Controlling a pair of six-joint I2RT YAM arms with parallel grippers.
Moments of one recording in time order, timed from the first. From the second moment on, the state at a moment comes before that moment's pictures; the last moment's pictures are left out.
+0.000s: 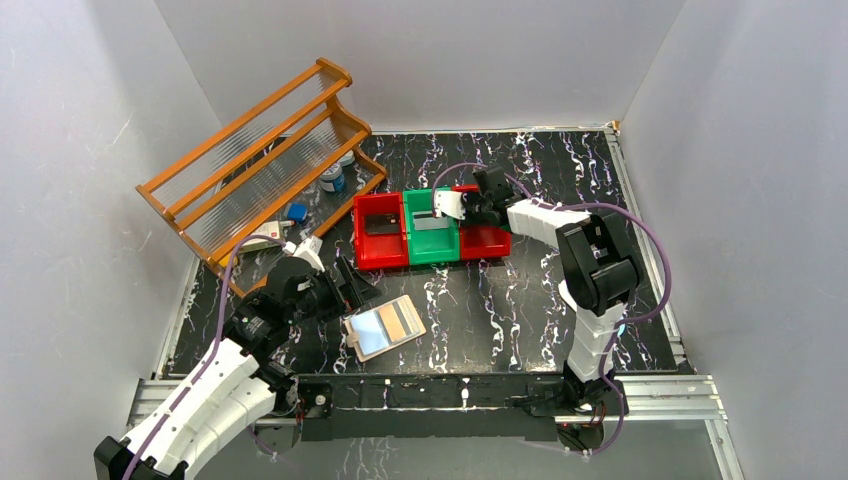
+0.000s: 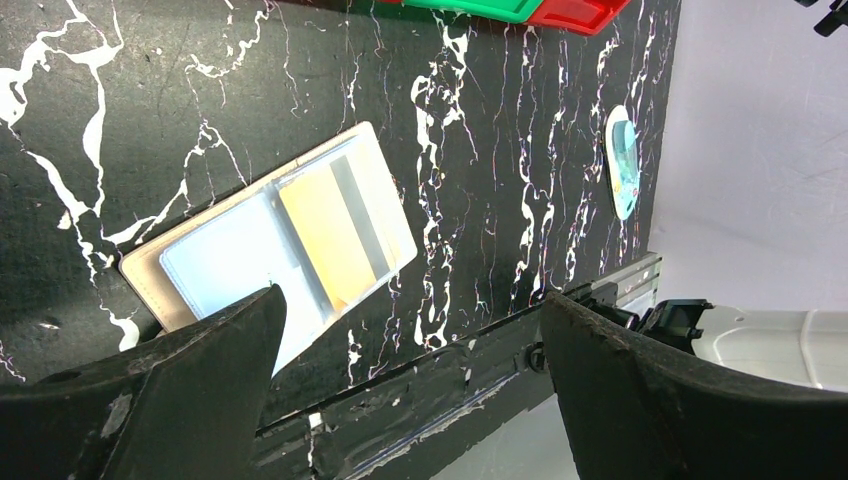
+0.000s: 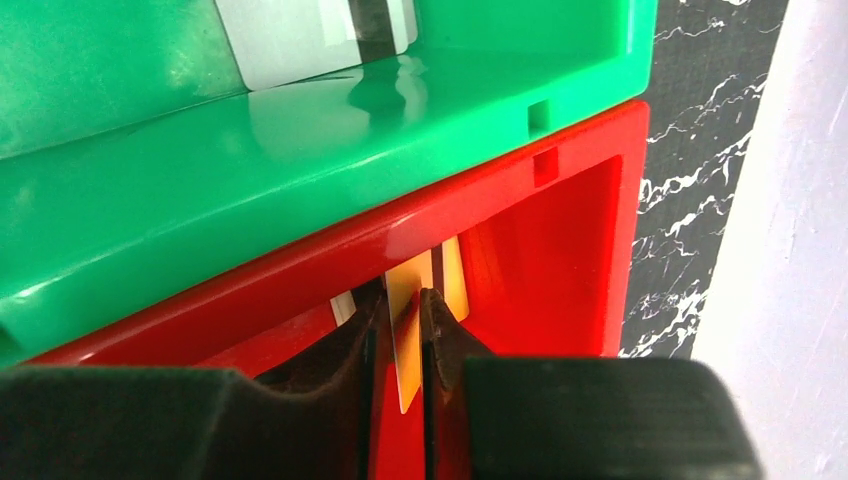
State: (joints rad) left arm -0.53 0.63 0.52 -0.51 0.18 -0.89; right arm 0.46 1.90 1.21 -0.15 -0.14 -1.13
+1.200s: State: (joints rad) left arm -0.53 0.65 0.51 -0.61 0.11 -0.94; right arm 0.48 1.31 1.02 -0.04 -0.34 0.02
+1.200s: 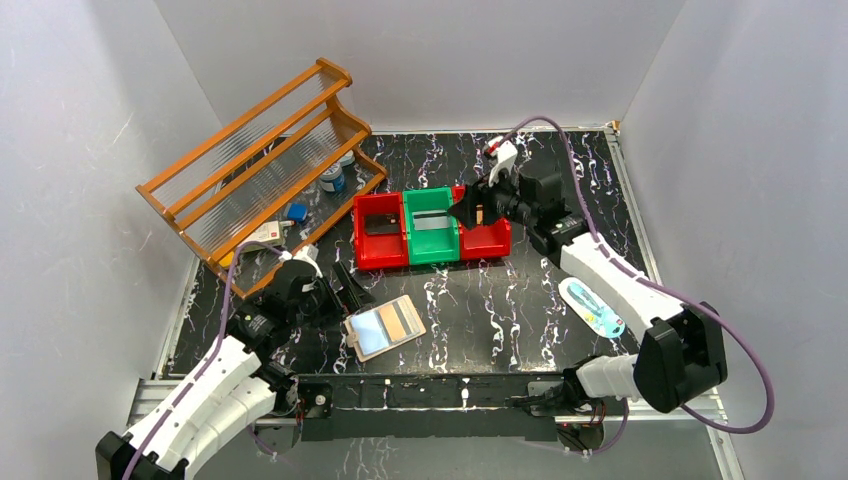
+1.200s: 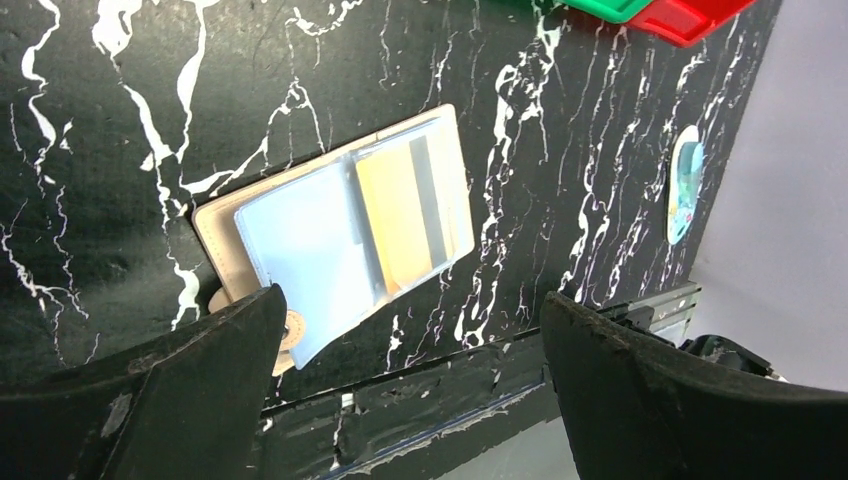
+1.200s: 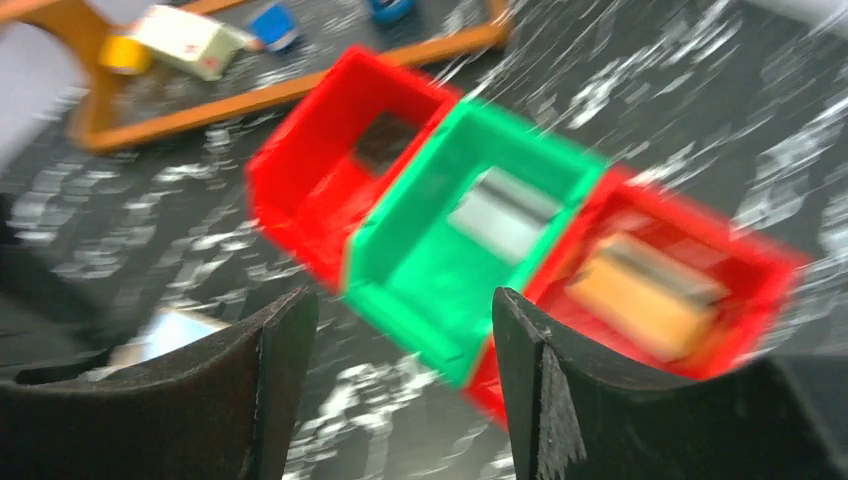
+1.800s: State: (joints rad) left arm -0.53 0.76 0.50 -0.70 0.07 -1.00; right arm 0.99 1.43 0.92 -0.26 0.01 0.81
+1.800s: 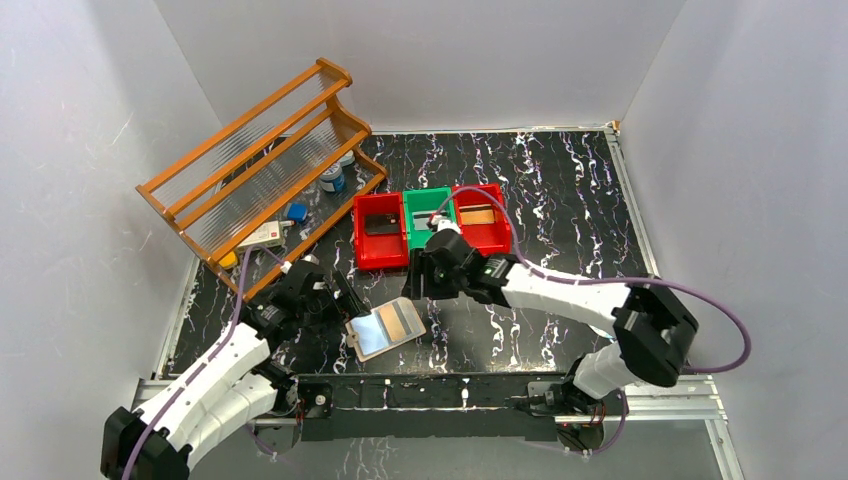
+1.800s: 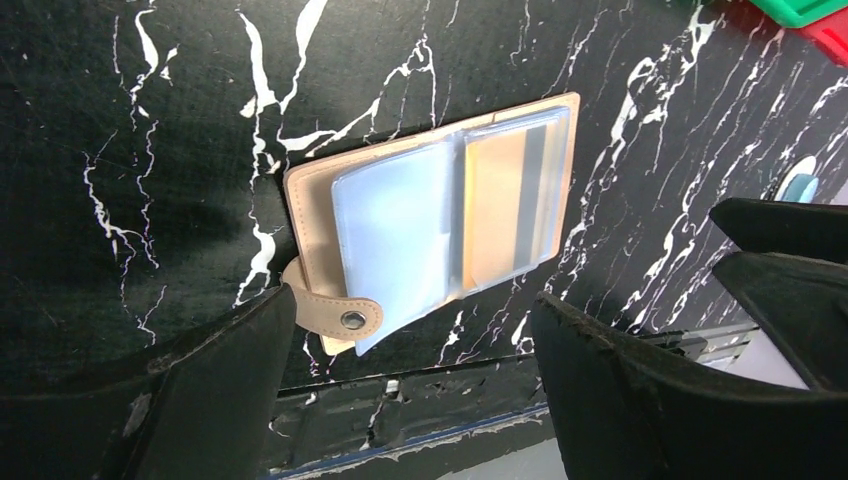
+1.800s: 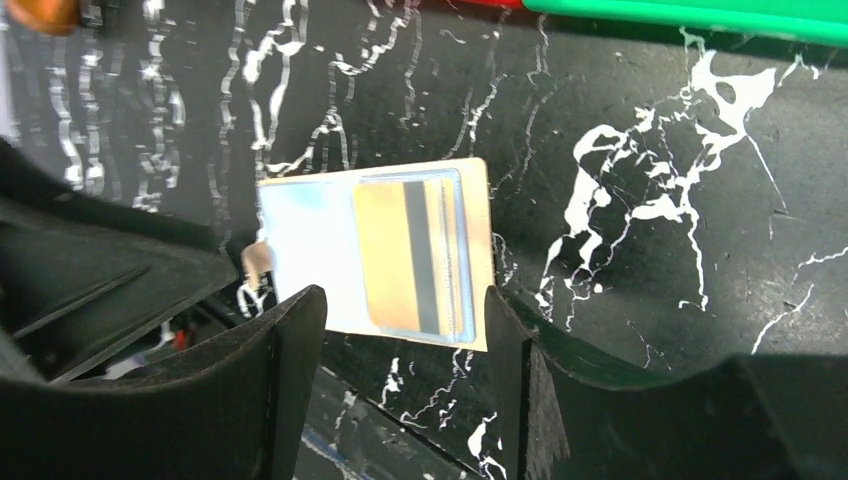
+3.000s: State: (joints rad) left arm -0.53 1.00 0.44 -0.60 0.09 -0.94; right arm 1.06 1.69 0.97 -0.22 -0.07 0.93
